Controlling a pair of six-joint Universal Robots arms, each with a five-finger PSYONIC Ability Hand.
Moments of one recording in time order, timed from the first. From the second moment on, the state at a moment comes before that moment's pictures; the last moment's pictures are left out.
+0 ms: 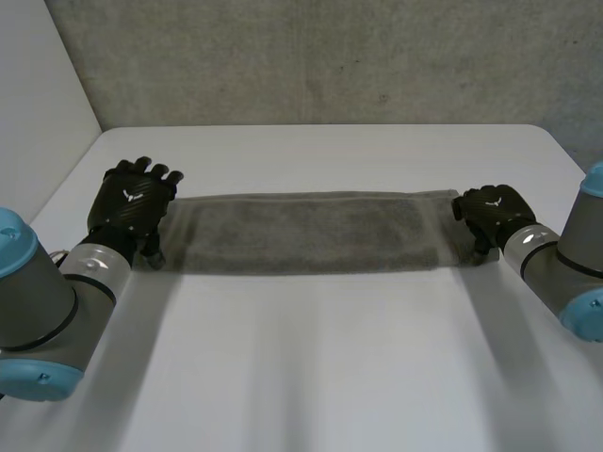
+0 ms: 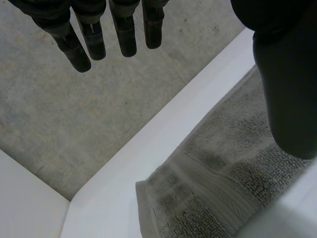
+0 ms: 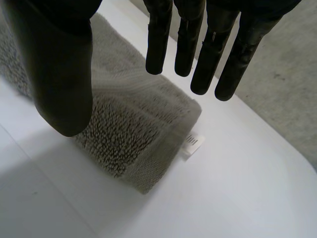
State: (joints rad) left arm 4.45 -1.87 -1.83 3.65 -1.48 3.60; right arm 1.73 -0.93 1.40 -0.15 1.35 2.64; left_hand 0.26 0.26 0.25 0.26 0.22; right_hand 0.53 0.52 0.52 0.52 0.36
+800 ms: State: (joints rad) left arm 4.45 -1.83 -1.84 3.66 -1.48 3.60; right arm 1.65 -1.02 1.17 -0.10 1.42 2.42; left_hand 0.26 0.26 0.25 0.26 0.22; right_hand 1.30 1.28 1.34 1.33 1.15
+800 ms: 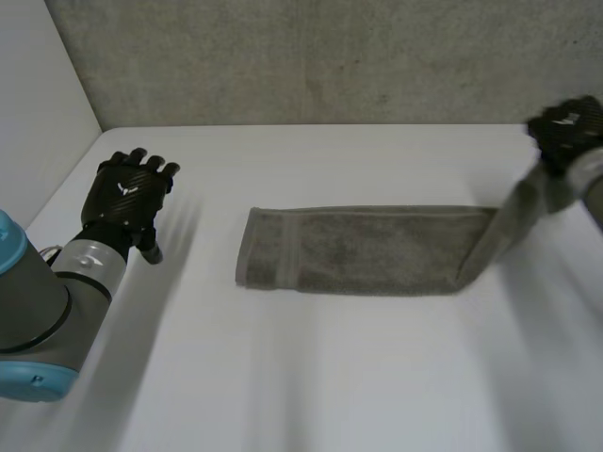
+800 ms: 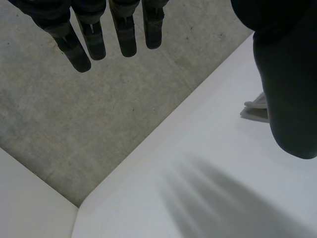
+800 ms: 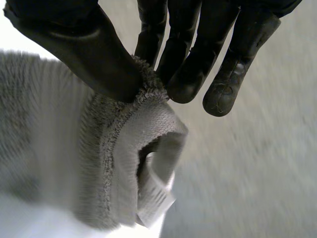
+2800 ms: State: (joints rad) left arm 4.27 -1.87 -1.78 3.69 -1.49 3.59; right arm 1.89 -1.01 1.62 -0.24 1.40 2.75; left_hand 0.26 0.26 0.25 0.26 0.22; right_hand 1.03 1.02 1.01 1.02 0.85
